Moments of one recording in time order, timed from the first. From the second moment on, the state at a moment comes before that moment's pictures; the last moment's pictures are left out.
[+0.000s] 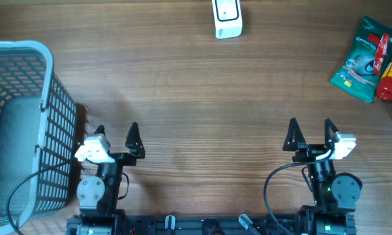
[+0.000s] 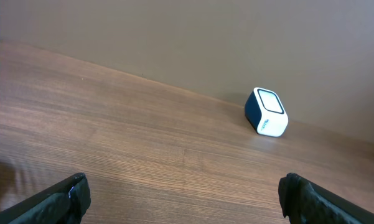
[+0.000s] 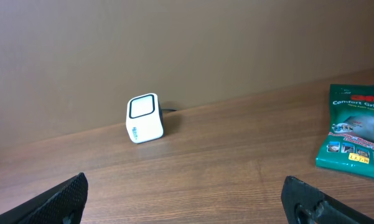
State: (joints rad) left arm -0.04 0.01 0.01 -0.07 0.02 -0.33; right arm -0.11 0.02 0.01 0.01 -0.17 0.26
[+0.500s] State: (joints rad) left arm -0.02 0.01 0.01 -0.07 0.02 -0.33; right arm -0.11 0.02 0.01 0.01 -0.17 0.26
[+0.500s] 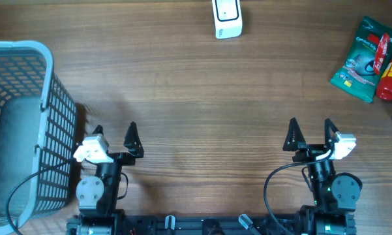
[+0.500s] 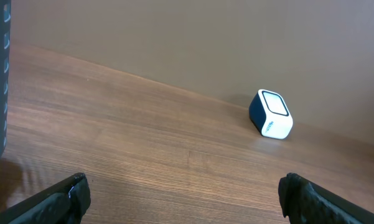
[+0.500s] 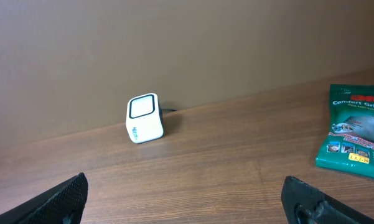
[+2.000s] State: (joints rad) left arm 0.02 0.01 0.01 -0.07 0.02 -0.33; right arm -0.11 0.02 0.01 0.01 -0.15 0.03
